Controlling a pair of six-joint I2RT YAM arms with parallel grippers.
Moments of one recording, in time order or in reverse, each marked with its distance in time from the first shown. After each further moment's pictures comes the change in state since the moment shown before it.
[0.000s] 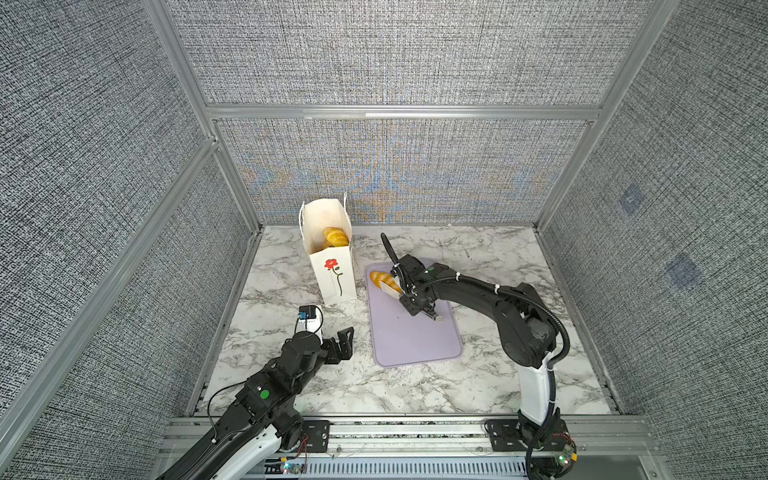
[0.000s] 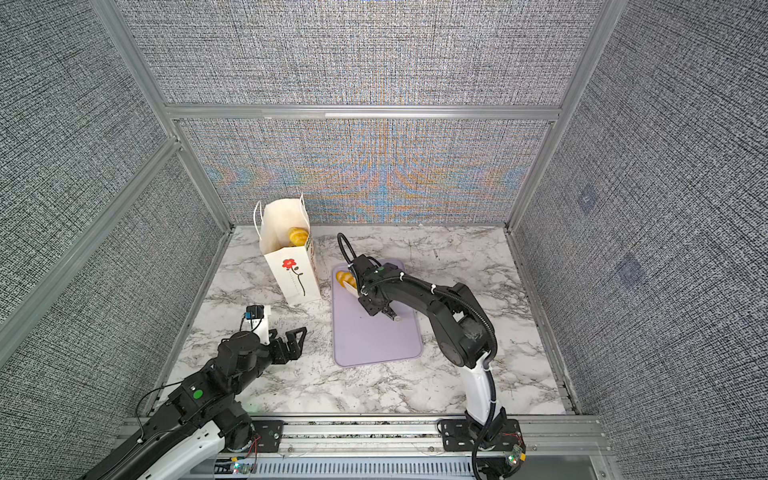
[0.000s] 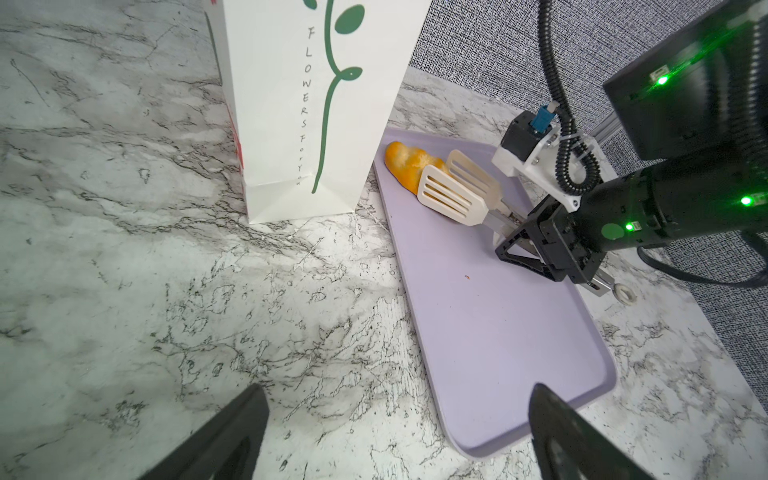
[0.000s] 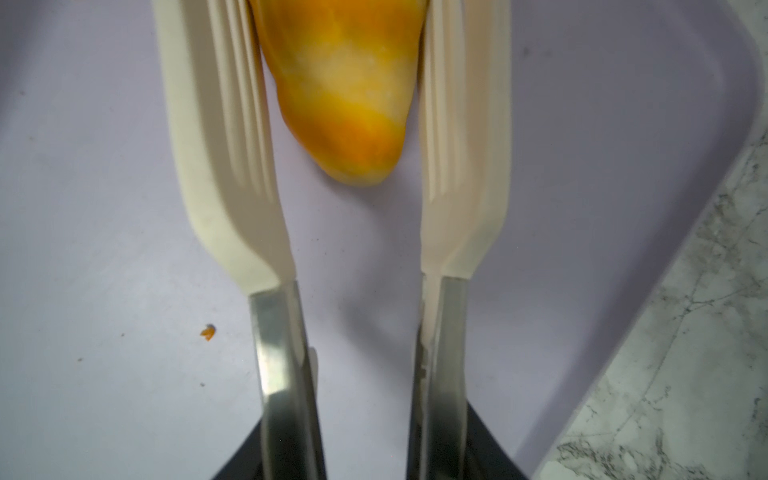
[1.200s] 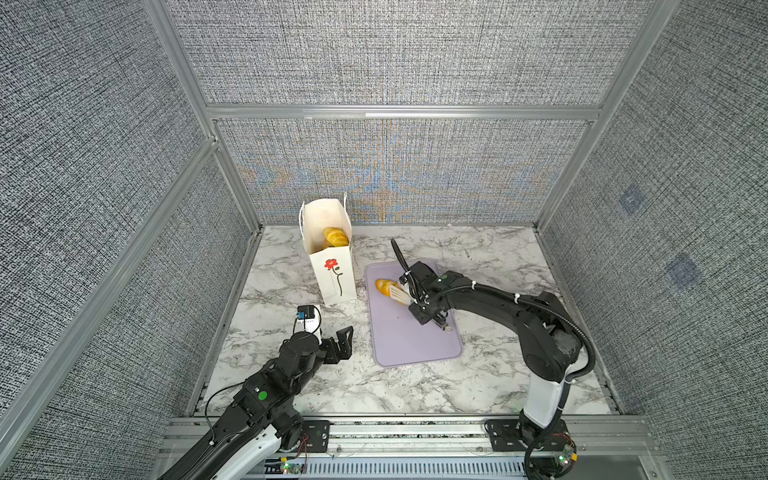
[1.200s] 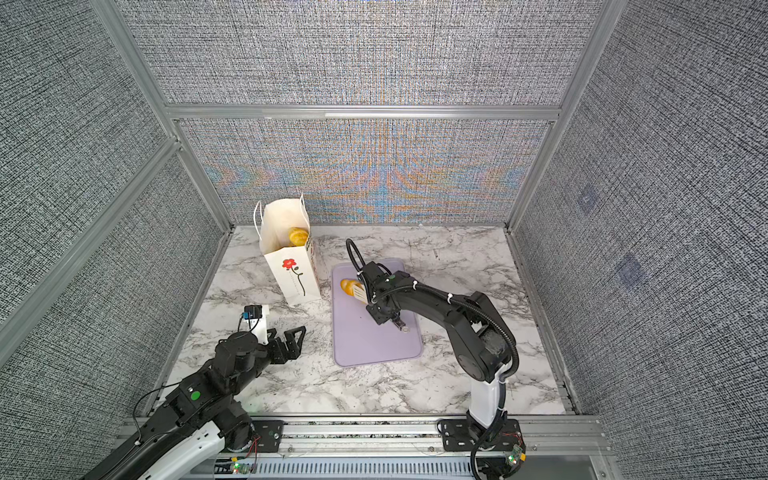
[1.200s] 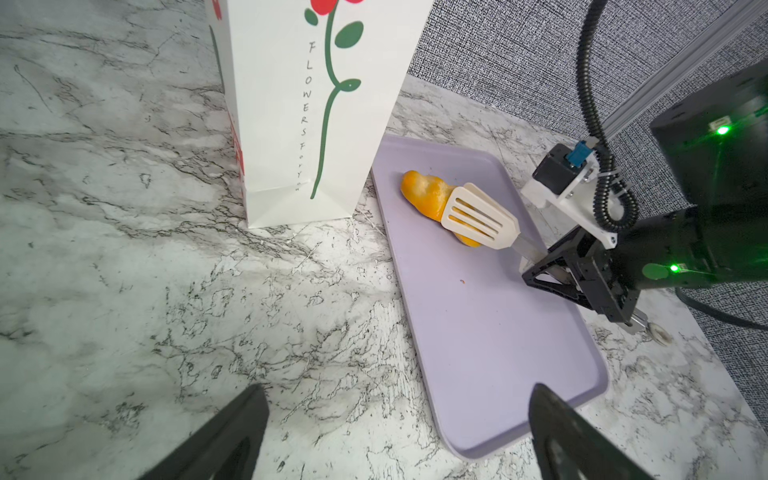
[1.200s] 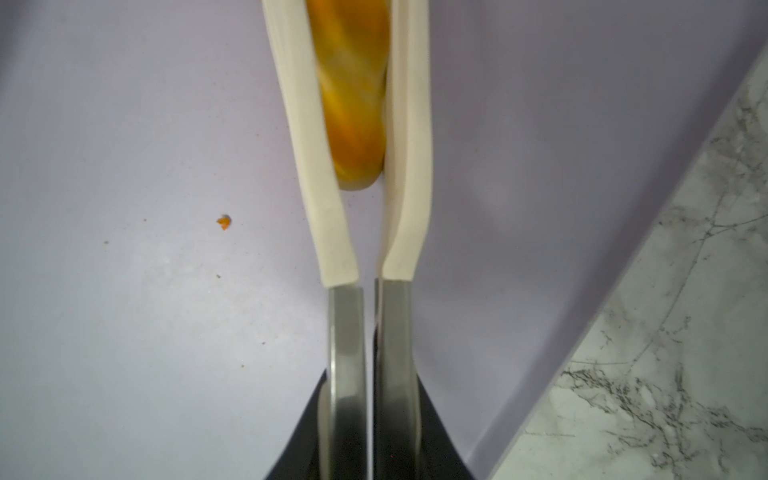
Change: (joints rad) left arm 0.000 -0.014 0.009 -0.008 -0.001 -0.005; right arm 0.002 -0.174 -0.197 0.037 -0.040 0.036
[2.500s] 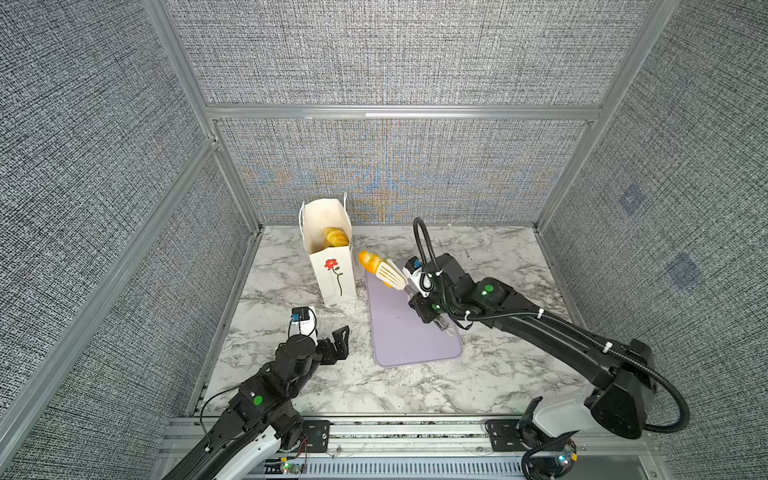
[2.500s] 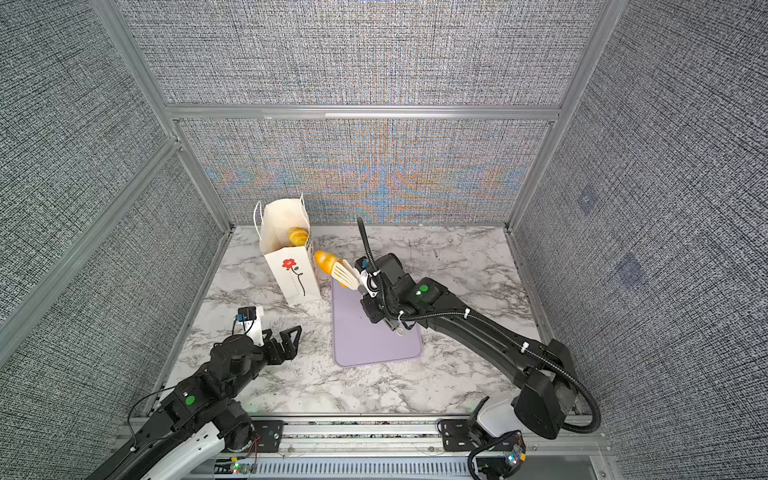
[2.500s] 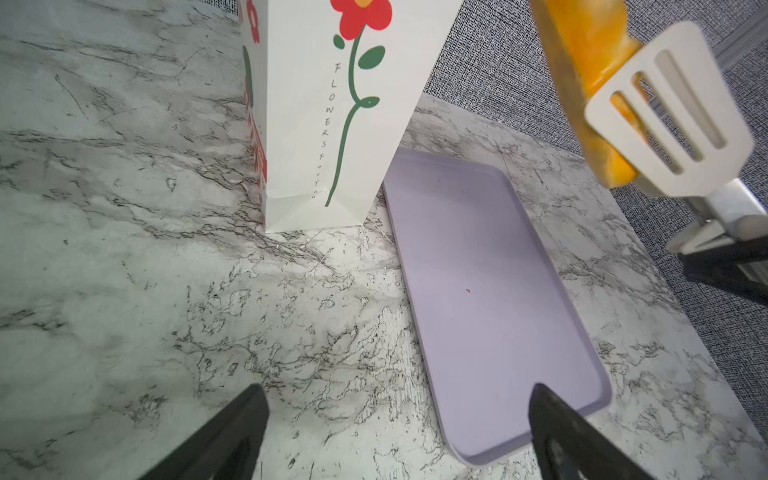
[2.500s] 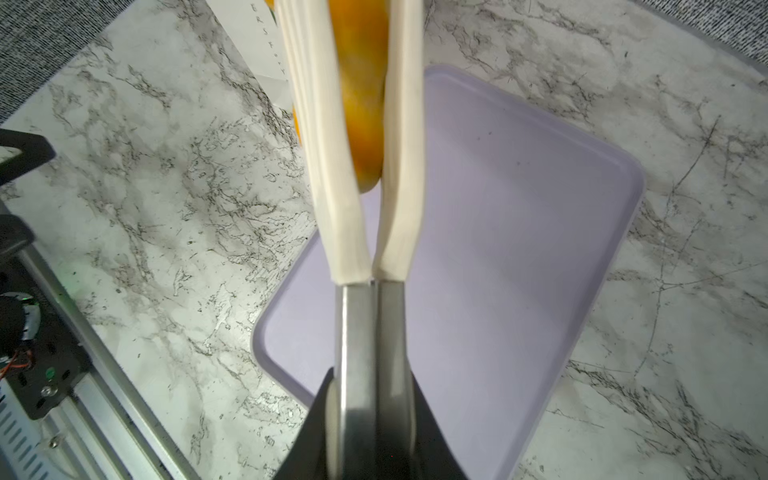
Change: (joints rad) left arm 0.000 -0.049 0.000 -0.033 -0.036 -0.019; right arm 0.101 -0.439 -0.064 0.054 -0.156 0.115
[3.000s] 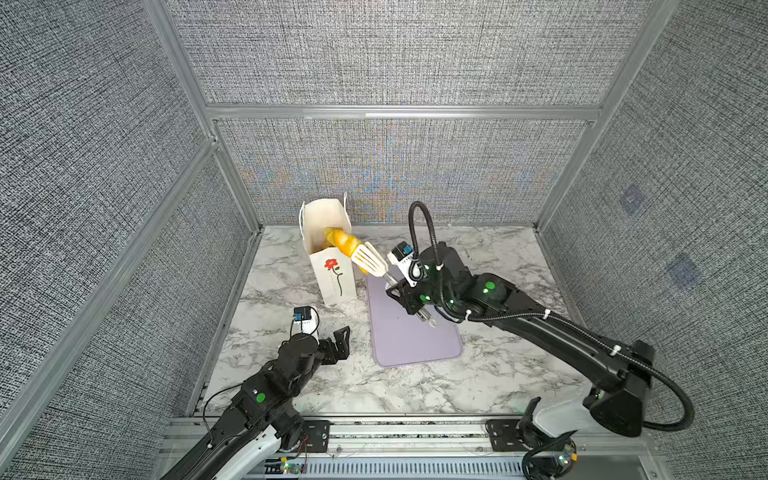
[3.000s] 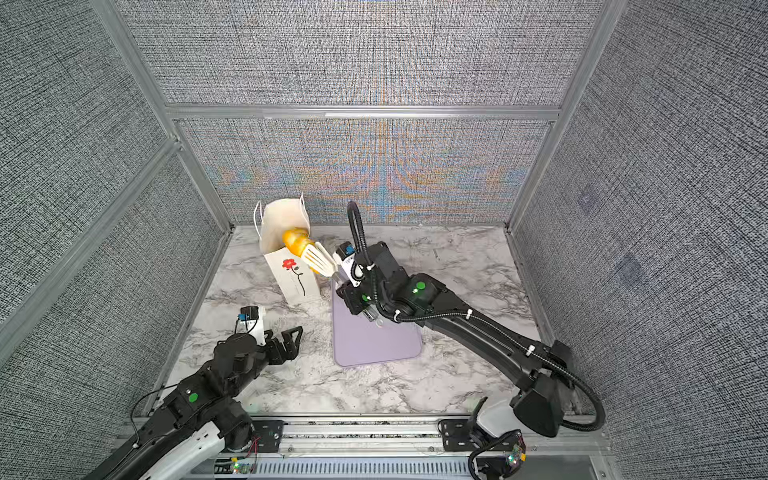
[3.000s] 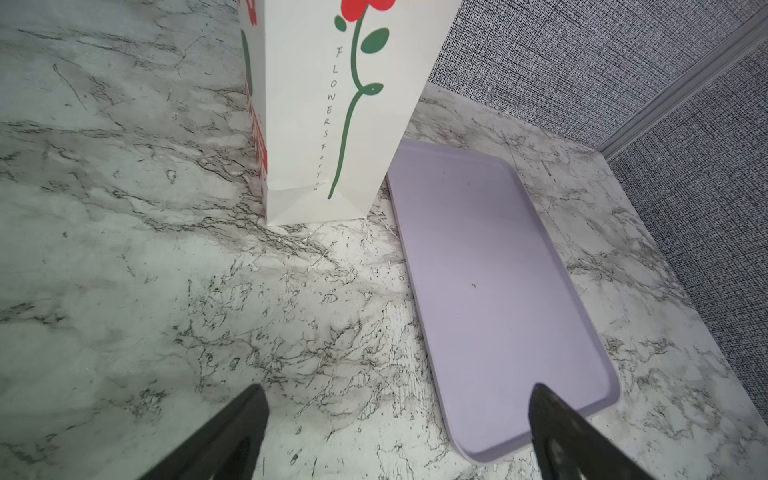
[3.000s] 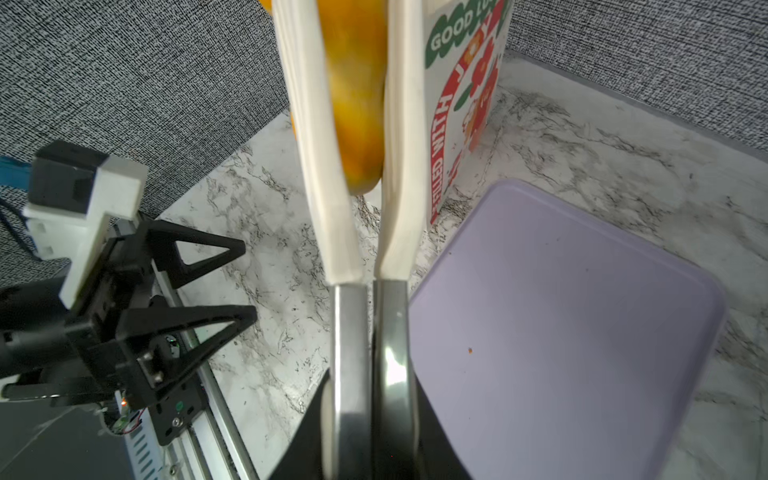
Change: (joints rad) left arm 0.000 0.027 -0.001 0.002 0.003 0.000; right arm 0.070 0.071 0.182 0.109 -0.093 0.065
